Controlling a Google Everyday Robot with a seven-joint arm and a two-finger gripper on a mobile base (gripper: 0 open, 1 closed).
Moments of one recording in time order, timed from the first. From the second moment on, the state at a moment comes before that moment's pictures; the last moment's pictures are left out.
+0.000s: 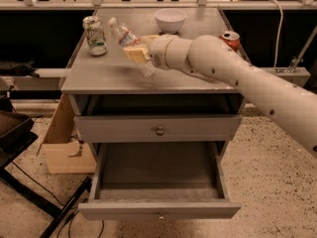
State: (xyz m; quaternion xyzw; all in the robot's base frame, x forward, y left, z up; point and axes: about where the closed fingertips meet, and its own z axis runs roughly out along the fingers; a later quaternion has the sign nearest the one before) arm 0.729 0.060 0.902 -0.36 0.68 0.23 0.60
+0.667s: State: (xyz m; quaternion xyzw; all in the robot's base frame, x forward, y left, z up) arm 0.733 0.071 0.920 -0.35 0.66 0.22 0.62
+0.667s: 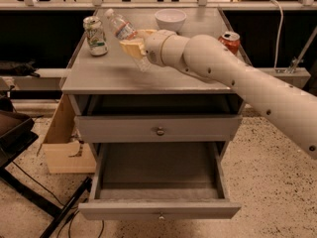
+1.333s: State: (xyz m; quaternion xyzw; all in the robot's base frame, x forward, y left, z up) arm 0.737 0.075 0.923 -0.31 0.64 0.24 0.66
